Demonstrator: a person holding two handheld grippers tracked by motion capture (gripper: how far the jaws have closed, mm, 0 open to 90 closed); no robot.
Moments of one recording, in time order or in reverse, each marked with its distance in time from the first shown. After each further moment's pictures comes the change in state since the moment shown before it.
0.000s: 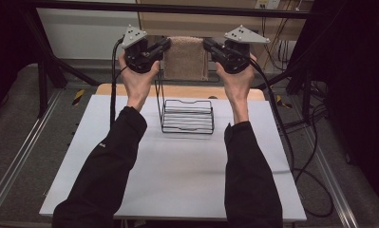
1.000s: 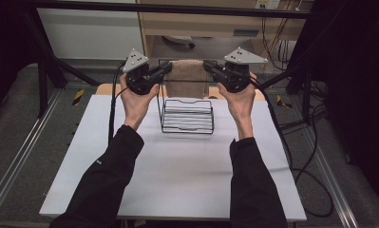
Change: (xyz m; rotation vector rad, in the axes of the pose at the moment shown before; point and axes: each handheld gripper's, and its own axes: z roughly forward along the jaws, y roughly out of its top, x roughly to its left) left arm -0.009 -0.046 -0.021 0.063 -0.079 0.009; right arm 0.008 -0.041 -0.017 0.081 0.061 -0.018
